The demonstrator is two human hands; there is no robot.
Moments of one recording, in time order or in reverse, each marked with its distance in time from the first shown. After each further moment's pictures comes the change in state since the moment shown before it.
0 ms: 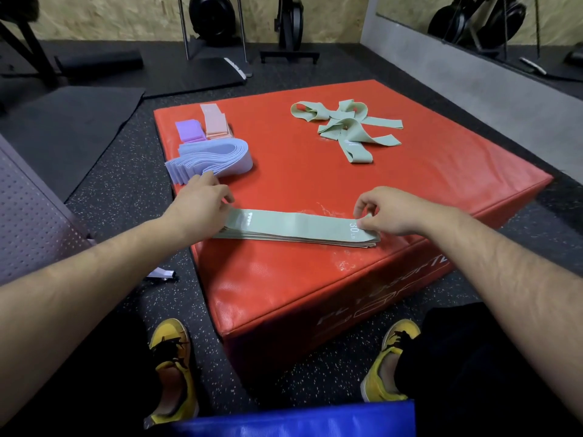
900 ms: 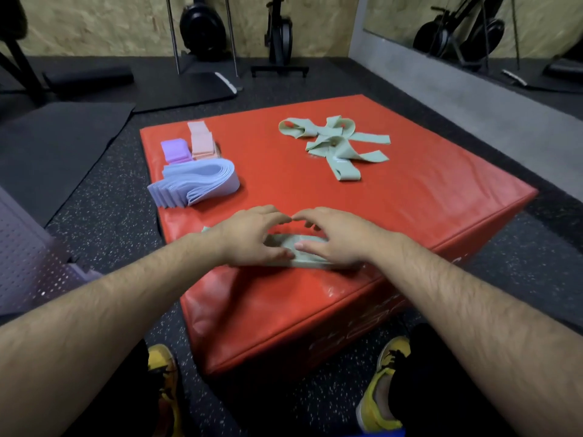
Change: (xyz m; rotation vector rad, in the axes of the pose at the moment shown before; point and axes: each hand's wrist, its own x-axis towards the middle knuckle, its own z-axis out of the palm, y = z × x) left_hand 0.037 0.075 0.018 -0.070 -0.271 0.369; right_hand 0.018 -0.044 0.023 -0.011 0.062 -0.305
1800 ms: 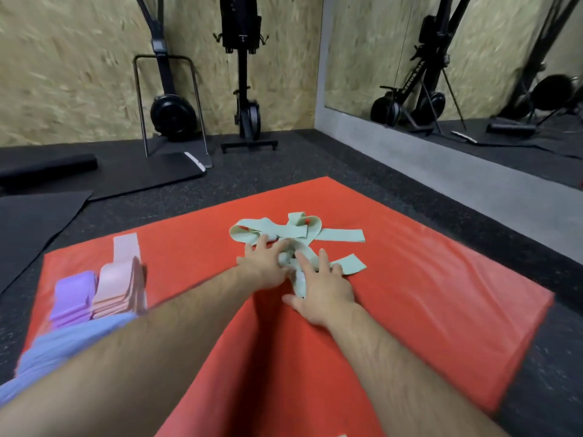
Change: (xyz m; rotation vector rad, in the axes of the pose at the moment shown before) left_hand 0.320 -0.060 -0.002 -0.081 0.016 -0.410; right_hand 0.165 0.155 -0.037 -0.078 0.120 0.536
